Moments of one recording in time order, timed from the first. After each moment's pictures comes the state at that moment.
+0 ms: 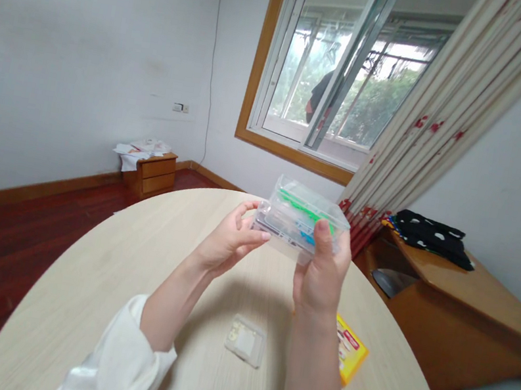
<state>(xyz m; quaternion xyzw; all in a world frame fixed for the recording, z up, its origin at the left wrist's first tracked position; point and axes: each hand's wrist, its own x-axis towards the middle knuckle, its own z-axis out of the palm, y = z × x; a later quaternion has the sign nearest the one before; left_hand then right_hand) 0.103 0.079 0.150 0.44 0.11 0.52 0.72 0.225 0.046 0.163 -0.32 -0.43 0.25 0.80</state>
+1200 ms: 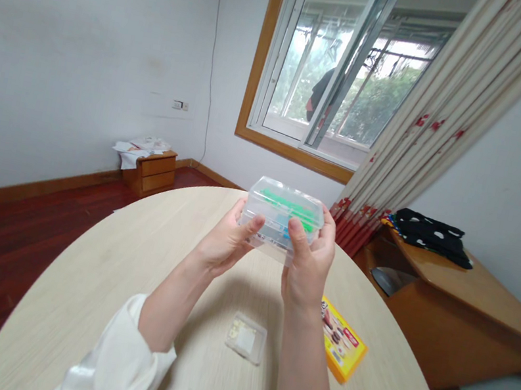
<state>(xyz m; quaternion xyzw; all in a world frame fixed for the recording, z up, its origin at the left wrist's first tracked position) 0.108 0.073 0.160 0.43 0.08 0.53 0.72 0.214 0.047 0.162 -0.34 -0.45 0.26 0.78</state>
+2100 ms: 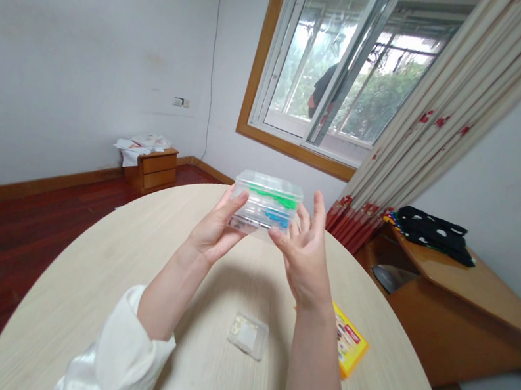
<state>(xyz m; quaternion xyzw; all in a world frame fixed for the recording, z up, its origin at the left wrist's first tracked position) 0.099 0.085 0.159 0.31 0.07 0.57 0.76 0.228 0.046 0.158 -0.35 -0.55 0.36 0.67</state>
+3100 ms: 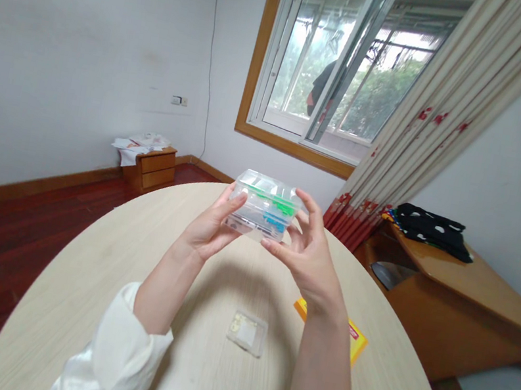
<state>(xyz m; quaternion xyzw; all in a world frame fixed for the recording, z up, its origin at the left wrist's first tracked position) 0.090 0.089 0.156 0.38 0.08 0.54 0.75 0.236 0.033 0.168 -0.35 -0.61 0.37 0.61</state>
